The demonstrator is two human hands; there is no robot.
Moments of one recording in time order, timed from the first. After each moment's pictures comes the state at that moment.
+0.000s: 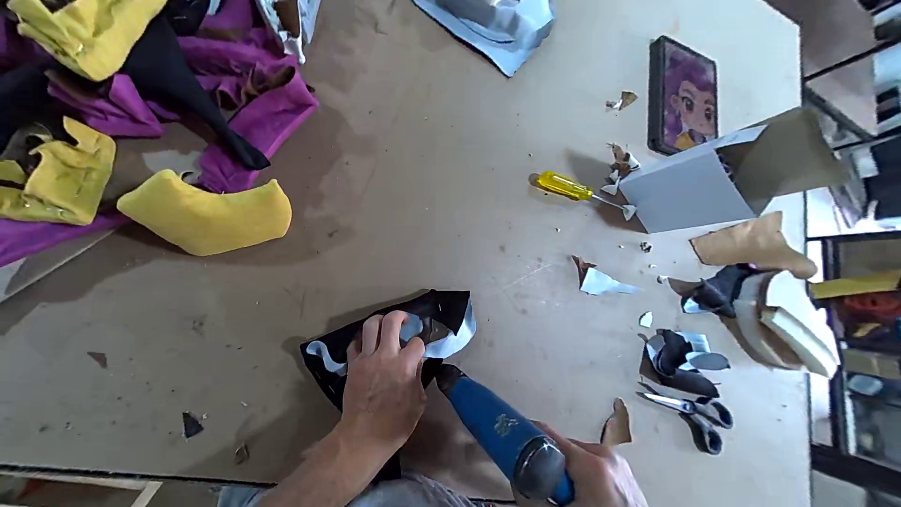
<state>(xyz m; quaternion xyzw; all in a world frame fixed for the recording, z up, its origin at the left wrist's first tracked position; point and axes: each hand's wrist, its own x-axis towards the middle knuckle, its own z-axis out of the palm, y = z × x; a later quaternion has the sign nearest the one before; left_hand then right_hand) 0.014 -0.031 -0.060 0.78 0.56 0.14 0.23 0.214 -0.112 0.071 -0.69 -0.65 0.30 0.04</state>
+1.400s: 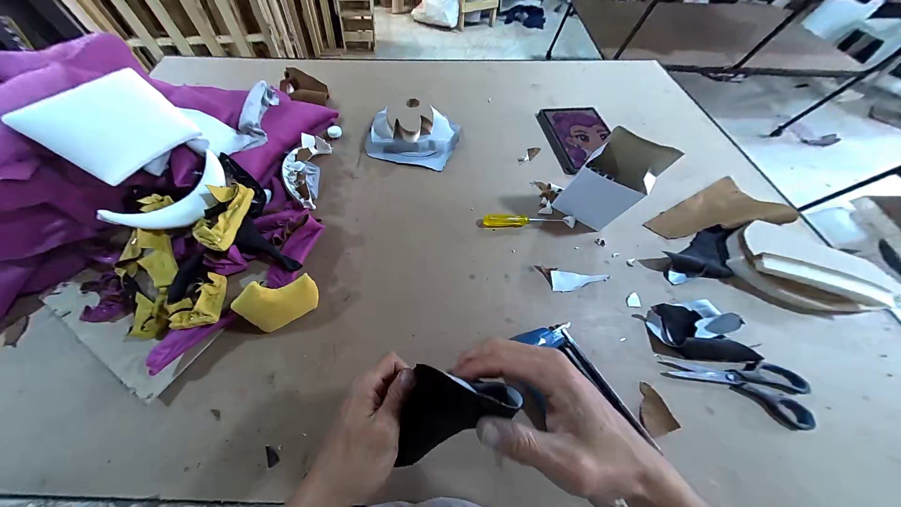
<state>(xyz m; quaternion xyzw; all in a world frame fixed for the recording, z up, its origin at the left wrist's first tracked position) -0.041 -0.025 0.053 0.62 0.40 0.29 0.61 0.203 -0.072 0.091 -0.43 -0.70 0.40 0.40</state>
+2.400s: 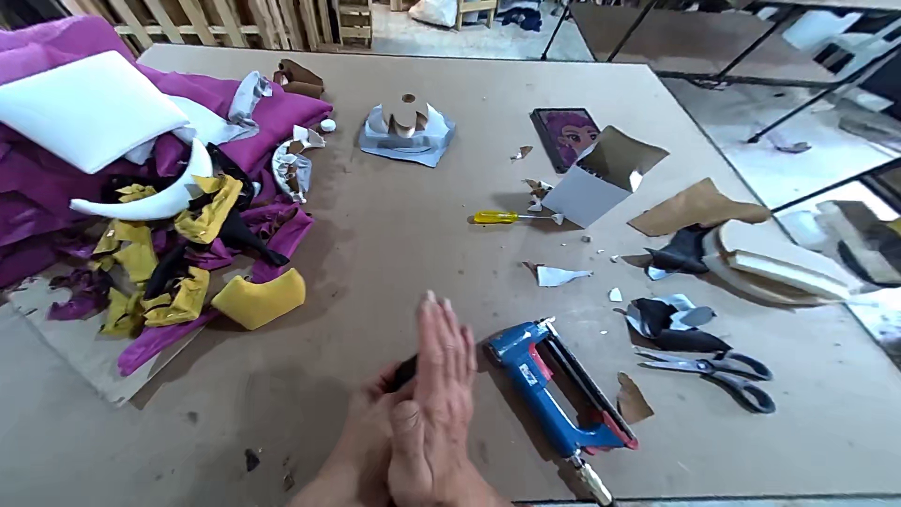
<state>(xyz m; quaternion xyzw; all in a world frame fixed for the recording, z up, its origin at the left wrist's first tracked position) -0.001 -0.044 0.079 0.28 0.50 0.30 0.77 0.082 -0.070 0.047 -0.64 -0.58 0.05 0.50</state>
